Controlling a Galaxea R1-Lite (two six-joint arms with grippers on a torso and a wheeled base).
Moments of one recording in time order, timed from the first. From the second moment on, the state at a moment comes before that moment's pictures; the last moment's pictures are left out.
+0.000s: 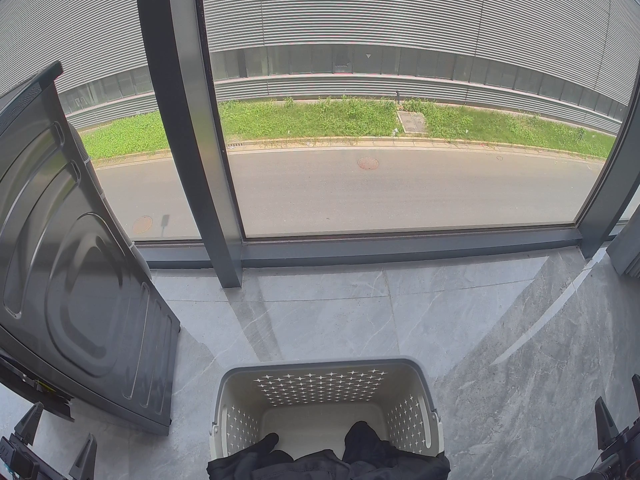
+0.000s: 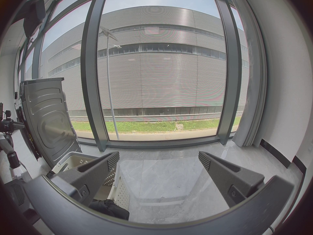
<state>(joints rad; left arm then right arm) 0.00 0.02 -0.02 0.04 -0.06 0.04 0.00 0.02 -0.02 0.00 -0.02 0.01</state>
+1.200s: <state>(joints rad) 0.00 0.02 -0.02 0.04 -0.06 0.04 0.00 0.02 -0.02 0.00 -0.02 0.01</state>
